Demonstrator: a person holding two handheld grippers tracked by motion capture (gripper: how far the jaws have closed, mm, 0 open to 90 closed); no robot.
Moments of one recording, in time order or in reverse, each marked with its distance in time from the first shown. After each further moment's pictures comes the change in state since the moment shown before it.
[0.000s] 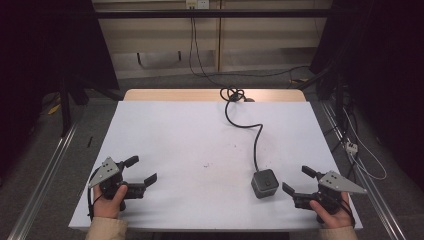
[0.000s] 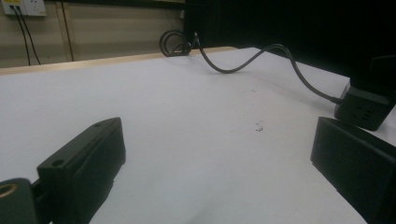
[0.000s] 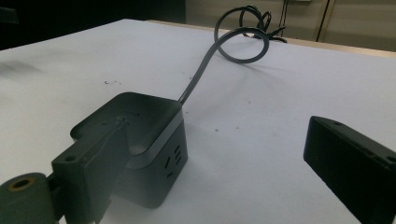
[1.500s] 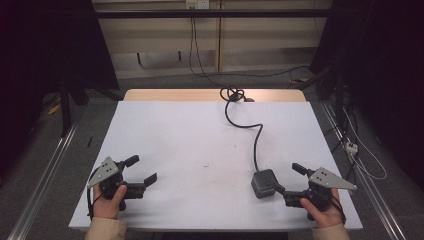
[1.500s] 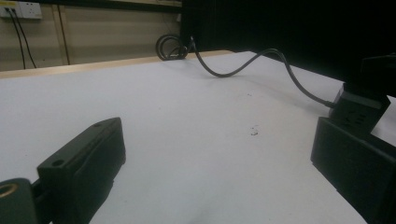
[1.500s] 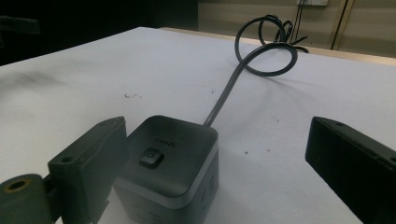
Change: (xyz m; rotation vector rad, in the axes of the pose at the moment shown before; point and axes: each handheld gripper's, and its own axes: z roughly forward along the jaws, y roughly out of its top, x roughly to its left) left arm -0.001 0.003 0.000 -0.006 -0.016 0.001; right arm 0.018 0.013 0.015 -0.014 0.043 0.004
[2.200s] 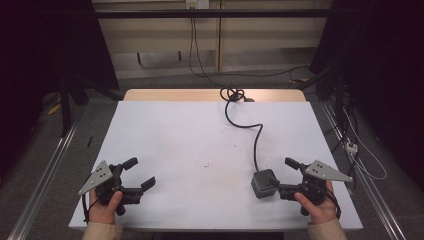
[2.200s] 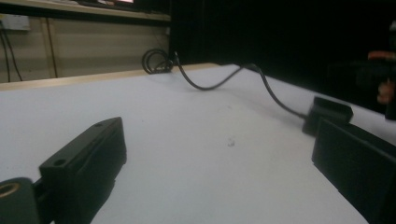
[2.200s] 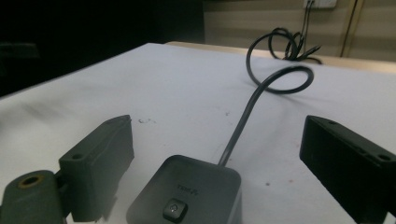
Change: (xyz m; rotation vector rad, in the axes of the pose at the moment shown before) left arm -0.014 0.007 -0.016 -0.051 -0.045 0.003; right arm 0.008 0.022 0.012 -0.026 0.028 0.054
